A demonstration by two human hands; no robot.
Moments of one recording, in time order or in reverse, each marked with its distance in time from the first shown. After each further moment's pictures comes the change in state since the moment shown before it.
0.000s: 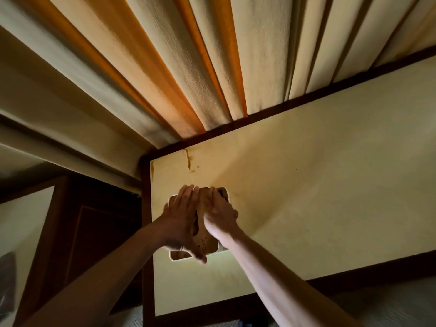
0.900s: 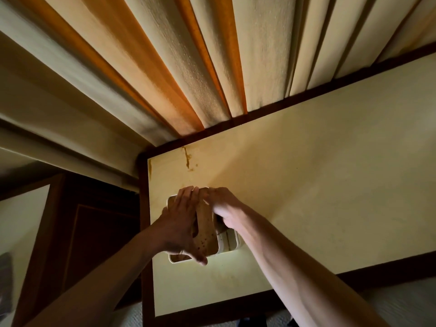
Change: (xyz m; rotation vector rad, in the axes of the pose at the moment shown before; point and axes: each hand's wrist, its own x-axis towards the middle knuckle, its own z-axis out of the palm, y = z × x) left_hand -0.005 0.006 -0.003 -0.005 0.004 0.008; right_hand 0.040 -0.004 -0.010 0.303 -0.202 0.299
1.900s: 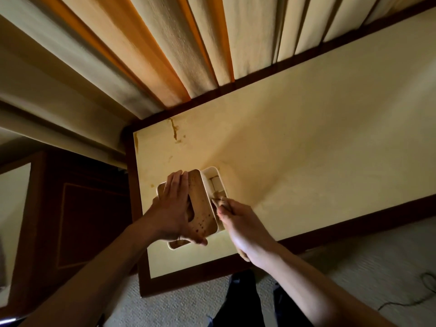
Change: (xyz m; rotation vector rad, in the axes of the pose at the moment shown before) left_hand -0.031 0.028 0.024 -0.084 -0.079 -0.100; right_hand -0.114 0.090 -0.007 0.063 0.045 -0.113
